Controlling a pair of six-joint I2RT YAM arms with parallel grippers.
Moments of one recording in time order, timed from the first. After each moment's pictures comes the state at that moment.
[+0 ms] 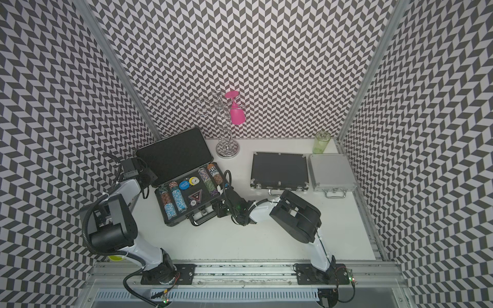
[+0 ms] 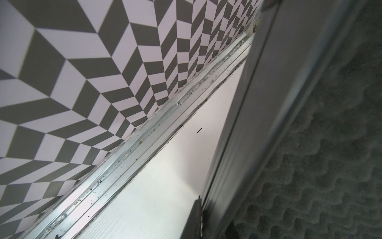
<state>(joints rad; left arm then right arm) 0.40 1.63 1.01 -0.16 -0.02 -0.35 1.00 2.03 1.08 0.34 -0.12 0.68</state>
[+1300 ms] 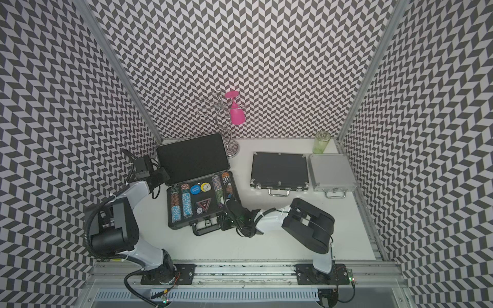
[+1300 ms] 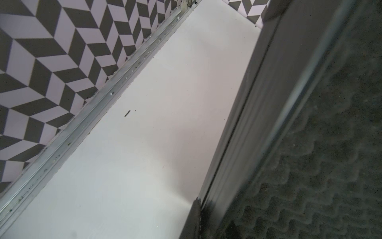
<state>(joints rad) 0.26 1.59 0.94 -0.10 0.09 -0.31 1.09 1.86 0.92 0.22 -0.09 0.77</state>
